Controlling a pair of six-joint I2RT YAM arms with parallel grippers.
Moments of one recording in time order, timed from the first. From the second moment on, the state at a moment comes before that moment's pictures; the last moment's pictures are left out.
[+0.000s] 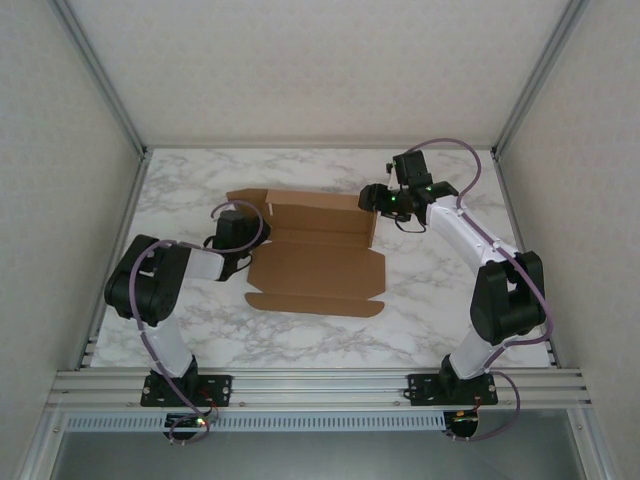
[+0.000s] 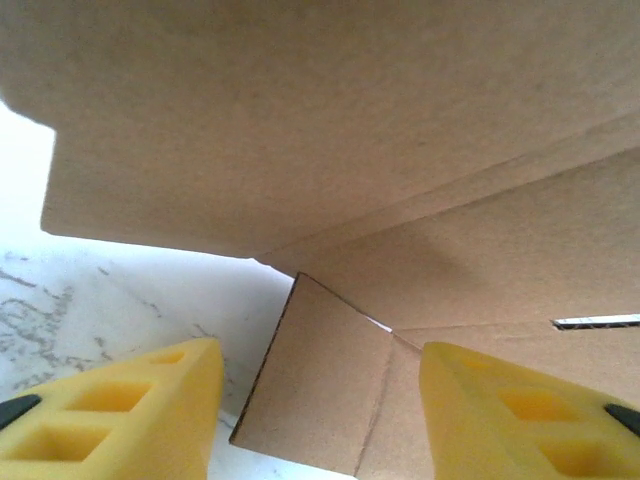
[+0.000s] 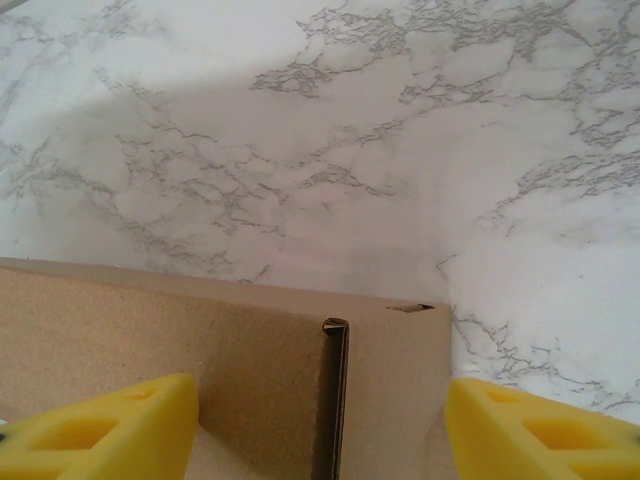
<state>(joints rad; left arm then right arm) -0.25 1.81 0.71 0.50 0.00 -0.83 0.35 1.66 1.34 -0.58 -0.21 0.48</state>
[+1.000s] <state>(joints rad) -0.32 1.88 0.69 0.78 0.29 -0.86 0.35 1.67 1.34 -0.58 -0.21 0.47</state>
